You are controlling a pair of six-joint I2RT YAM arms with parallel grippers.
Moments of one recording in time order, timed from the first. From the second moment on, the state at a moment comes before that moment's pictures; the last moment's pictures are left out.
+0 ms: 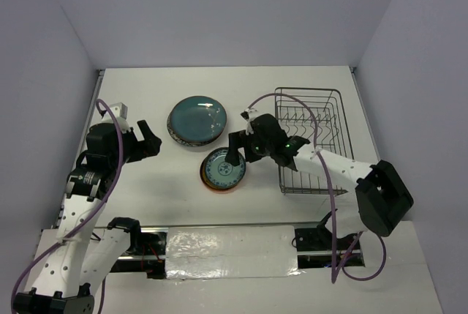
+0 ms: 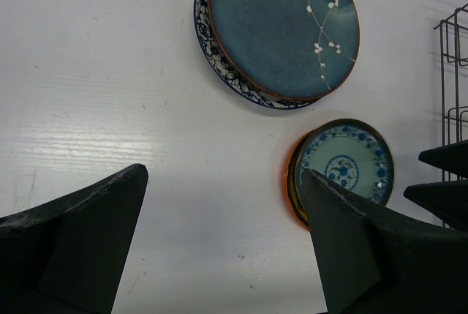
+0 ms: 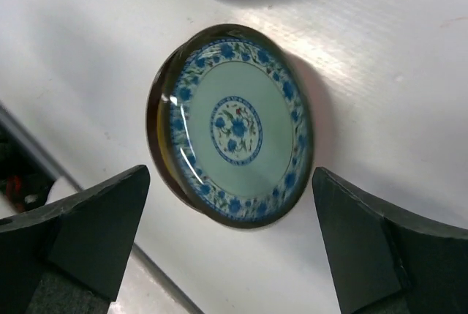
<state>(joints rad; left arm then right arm) -0.10 0.71 0.84 -0.65 0.04 -0.37 0.69 1.41 0.82 -0.08 -0.23 0.44</state>
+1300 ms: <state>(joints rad) -0.08 0.40 0.90 -0.80 -0.33 -0.42 0.88 0.31 1.09 -1.13 0.82 0.54</state>
